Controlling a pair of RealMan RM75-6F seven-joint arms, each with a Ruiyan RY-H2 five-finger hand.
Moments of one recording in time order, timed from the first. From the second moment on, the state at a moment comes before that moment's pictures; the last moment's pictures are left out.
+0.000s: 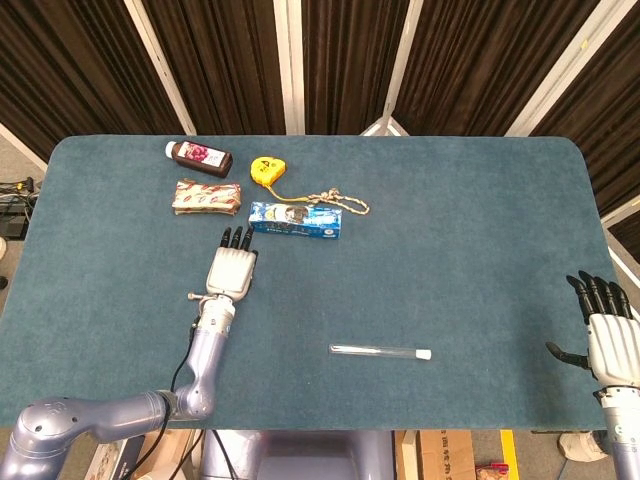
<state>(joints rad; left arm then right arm) -0.85 -1.94 -0.28 -1.15 0.82 1.11 0.86 0.12 -1.15 0.12 -1.52 -1.38 1.40 0.05</state>
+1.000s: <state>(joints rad) -0.86 -1.96 -0.28 -1.12 0.80 1.11 0.90 0.12 -1.15 0.12 -1.52 -1.37 1.39 0.05</state>
